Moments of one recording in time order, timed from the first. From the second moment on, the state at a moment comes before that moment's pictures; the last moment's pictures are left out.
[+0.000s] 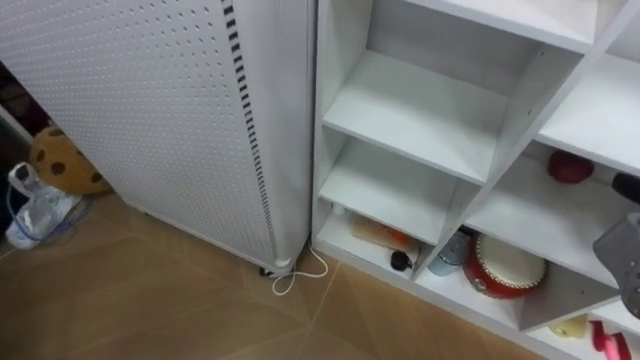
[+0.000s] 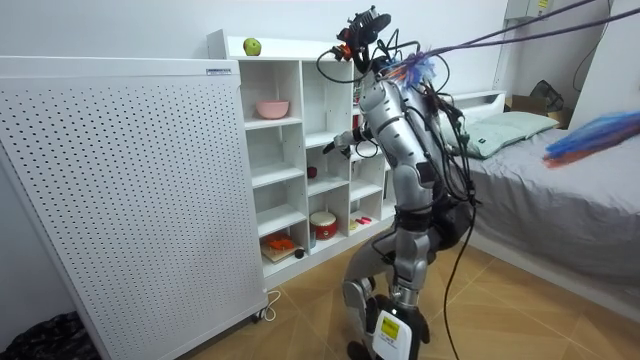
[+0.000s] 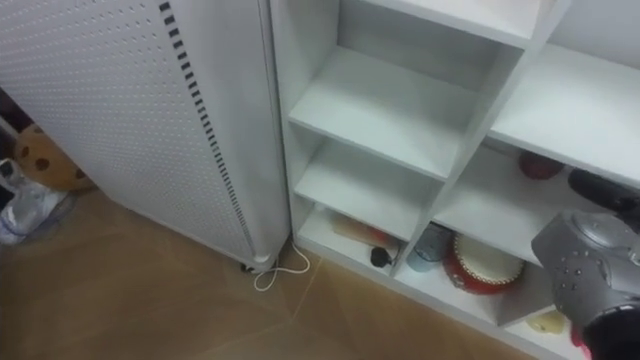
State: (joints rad) left arm 0.24 0.45 -0.34 0.90 -0.03 0.09 0.33; right arm -0.91 -0.66 0.25 0.93 1.05 -0.06 -1.05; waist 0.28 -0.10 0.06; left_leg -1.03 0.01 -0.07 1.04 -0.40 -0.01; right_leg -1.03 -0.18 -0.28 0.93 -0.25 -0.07
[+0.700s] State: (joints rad) left arm 0.20 0.37 -0.34 1.06 -0.09 0.07 0.18; right arm -0.09 -0.48 0.39 0.90 -0.02 -0.05 -0.45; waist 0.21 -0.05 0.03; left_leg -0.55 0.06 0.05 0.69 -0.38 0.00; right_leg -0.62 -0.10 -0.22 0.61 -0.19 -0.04
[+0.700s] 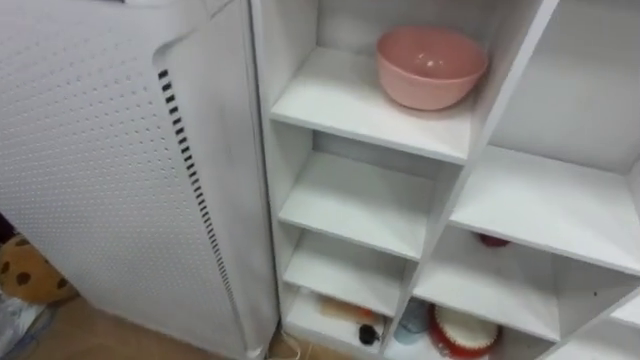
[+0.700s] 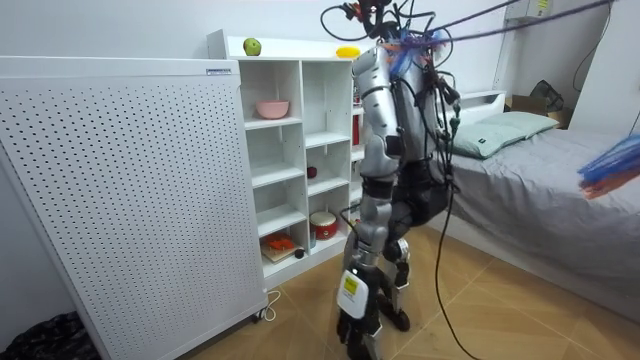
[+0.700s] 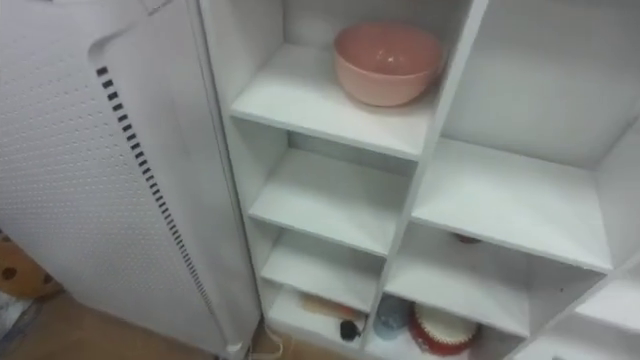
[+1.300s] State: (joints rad) left arm 0.25 0.24 -0.16 1.08 0.08 0.08 0.20; right arm 0.22 -0.26 0.25 1.17 -0.13 0.02 -0.26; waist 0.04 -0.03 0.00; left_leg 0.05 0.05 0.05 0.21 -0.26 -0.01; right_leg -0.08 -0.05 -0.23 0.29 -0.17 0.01
